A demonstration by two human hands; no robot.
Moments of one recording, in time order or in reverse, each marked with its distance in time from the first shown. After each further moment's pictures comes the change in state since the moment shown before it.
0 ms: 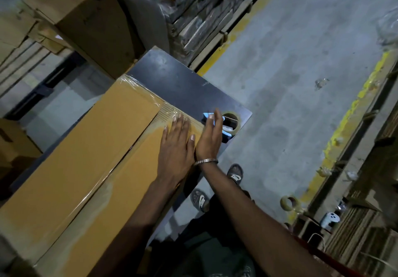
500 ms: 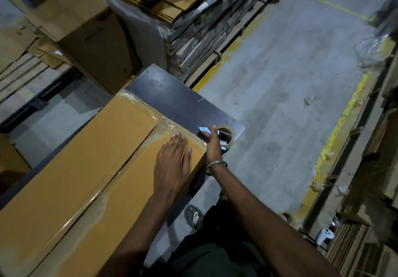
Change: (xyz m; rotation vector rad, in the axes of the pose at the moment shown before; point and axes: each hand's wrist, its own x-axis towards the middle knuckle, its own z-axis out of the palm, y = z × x) left_hand -0.008 0.006 -0.002 -0.045 0.109 -0.030; right_hand 0.051 0.031 -0.021 0.182 -0.185 0.302
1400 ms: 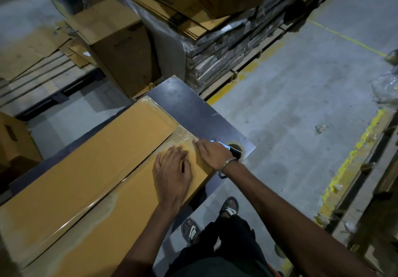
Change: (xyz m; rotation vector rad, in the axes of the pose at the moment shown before) left_hand -0.007 -0.008 -0.006 -0.040 0.212 -0.257; right_hand -0.003 -0.065 0.020 -1.575 -0.543 -0.491
